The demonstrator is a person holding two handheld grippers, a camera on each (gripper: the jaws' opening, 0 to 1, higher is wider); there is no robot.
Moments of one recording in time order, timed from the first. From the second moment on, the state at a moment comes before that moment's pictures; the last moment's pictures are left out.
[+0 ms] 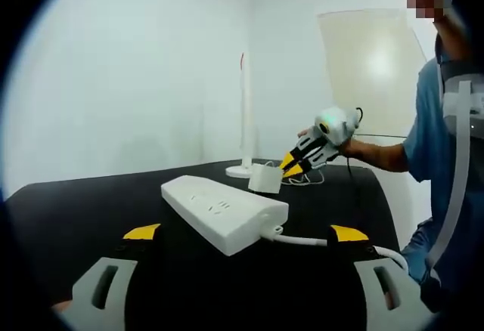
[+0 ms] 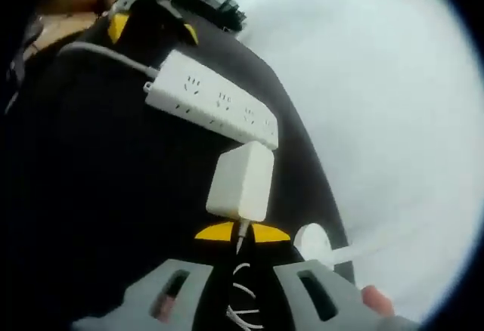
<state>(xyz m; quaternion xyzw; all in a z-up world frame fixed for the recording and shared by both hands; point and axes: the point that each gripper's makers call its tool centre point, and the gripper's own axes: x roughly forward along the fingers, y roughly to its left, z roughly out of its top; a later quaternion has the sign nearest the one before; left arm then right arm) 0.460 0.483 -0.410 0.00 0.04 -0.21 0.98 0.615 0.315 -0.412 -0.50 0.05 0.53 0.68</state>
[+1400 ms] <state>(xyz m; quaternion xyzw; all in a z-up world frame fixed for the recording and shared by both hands) 0.460 0.484 -0.406 -0.01 0.03 -0.22 0.98 0.625 0.316 -0.405 -0.54 -0.09 0.41 0.73</state>
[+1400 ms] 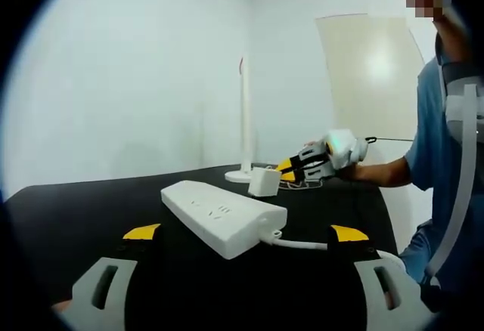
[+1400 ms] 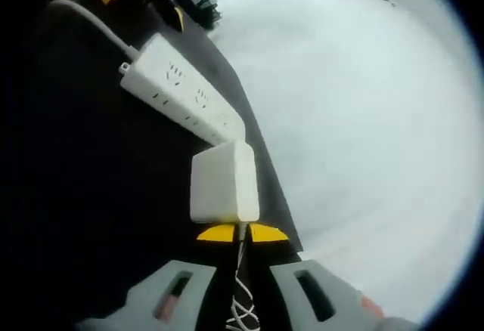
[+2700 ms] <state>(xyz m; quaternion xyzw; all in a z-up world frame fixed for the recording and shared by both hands) 0.461 0.486 -0.400 -0.01 0.01 -0.21 0.98 0.607 0.358 -0.370 -0.47 -0.10 0.42 0.77</state>
